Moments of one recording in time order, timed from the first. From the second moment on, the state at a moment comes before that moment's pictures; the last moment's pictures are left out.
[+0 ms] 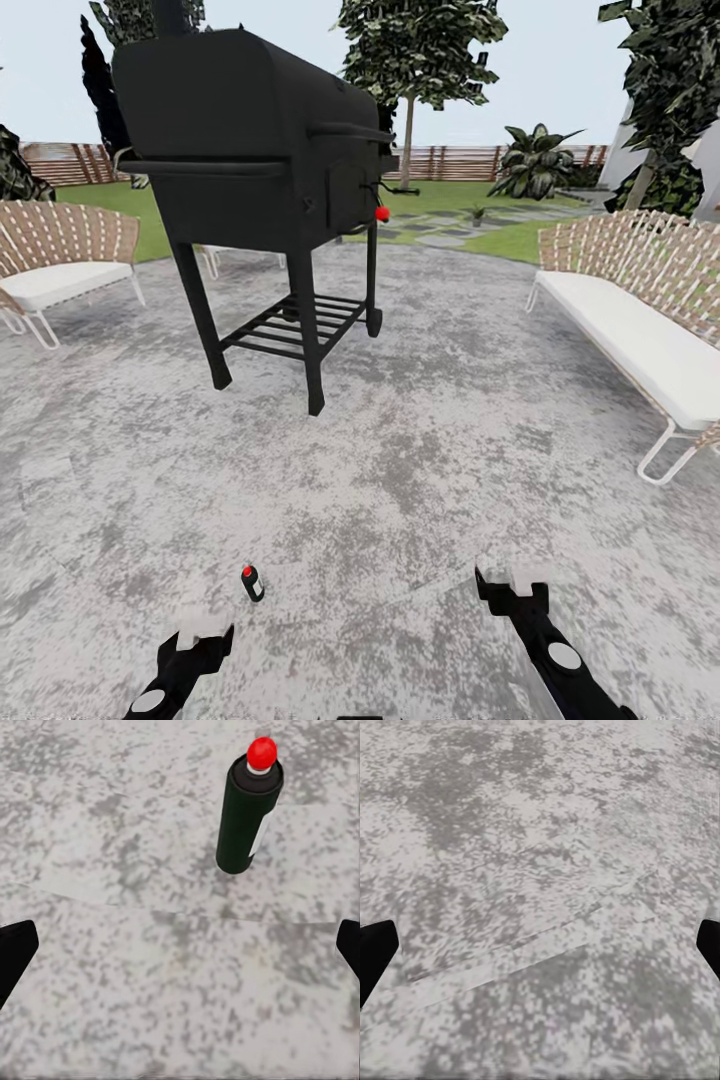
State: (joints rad) left arm -0.44 0.08 0.11 -0.28 -0.01 -0.28 0.00; right arm -0.35 -0.09 0.00 -0.71 0.00 -0.17 0.00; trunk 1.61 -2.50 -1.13
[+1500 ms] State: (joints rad) left arm -0.44 0.08 0.11 -0.28 -0.01 -0.29 0.00; right arm -0.35 -0.08 0.00 -0.72 0.00 -0.17 0.00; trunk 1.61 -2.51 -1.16
